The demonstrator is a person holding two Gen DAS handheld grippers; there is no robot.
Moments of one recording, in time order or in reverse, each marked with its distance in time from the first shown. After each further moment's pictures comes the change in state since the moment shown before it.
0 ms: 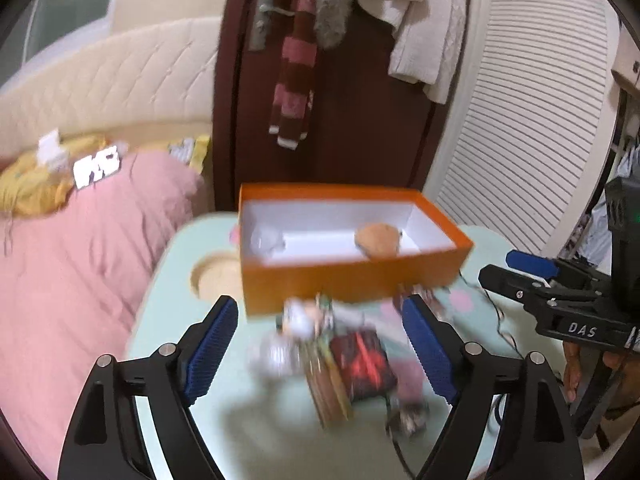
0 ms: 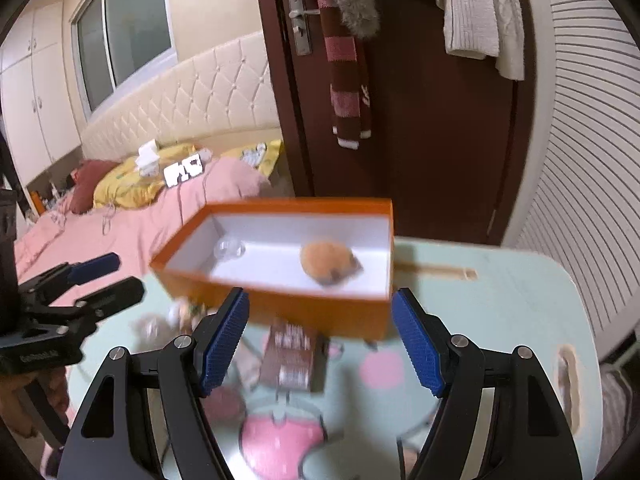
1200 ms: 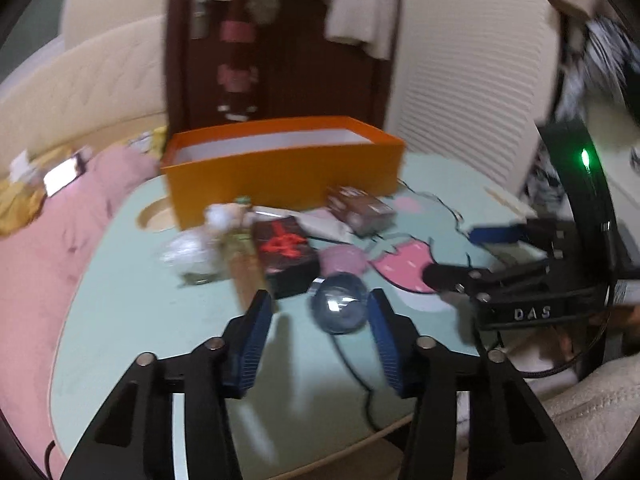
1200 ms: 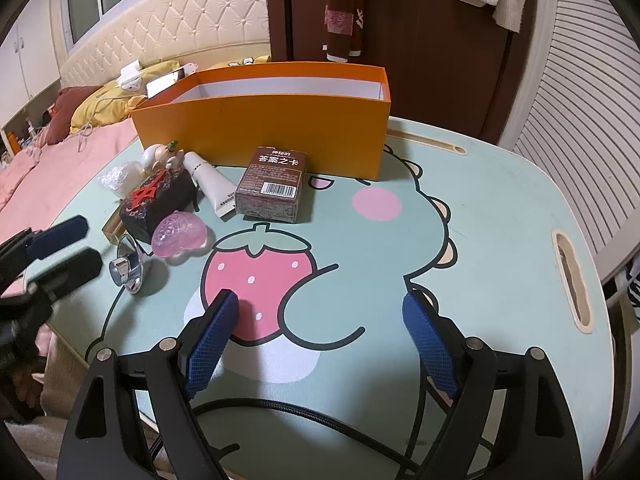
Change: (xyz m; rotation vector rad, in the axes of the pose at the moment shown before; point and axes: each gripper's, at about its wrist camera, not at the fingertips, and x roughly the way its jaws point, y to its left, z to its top) left arm 0.006 -0.053 -0.066 0.217 0.057 -0.080; right arm 0.007 0.004 -0.082 -0.062 0.207 -0.096
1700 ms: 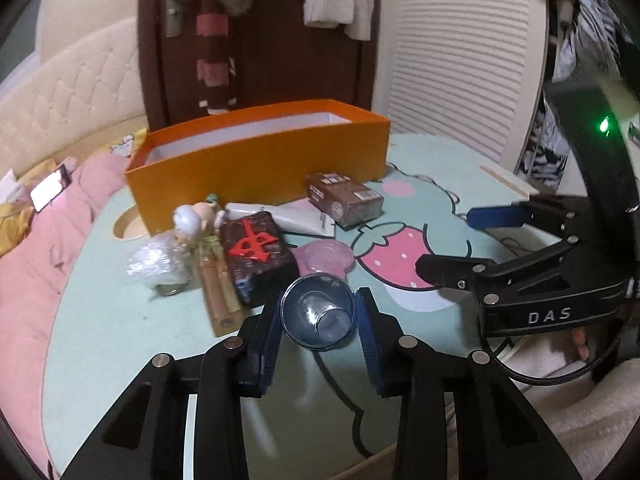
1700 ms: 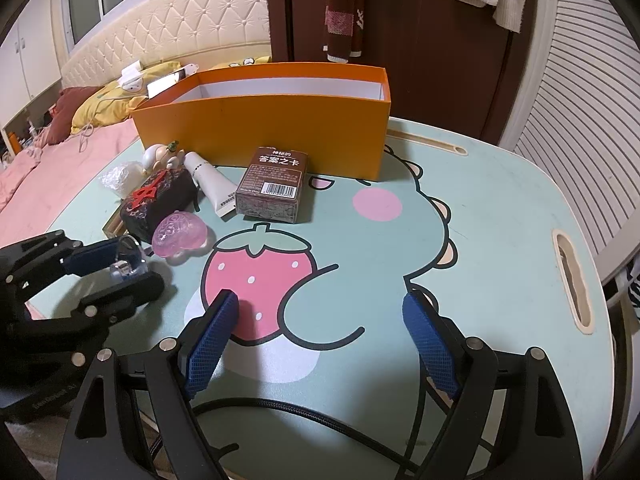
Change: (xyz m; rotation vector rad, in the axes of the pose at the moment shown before) left arm 0.008 -0.004 0.003 0.023 0.018 -0.003; right arm -0.001 0.002 0.000 0.002 -0.003 0.001
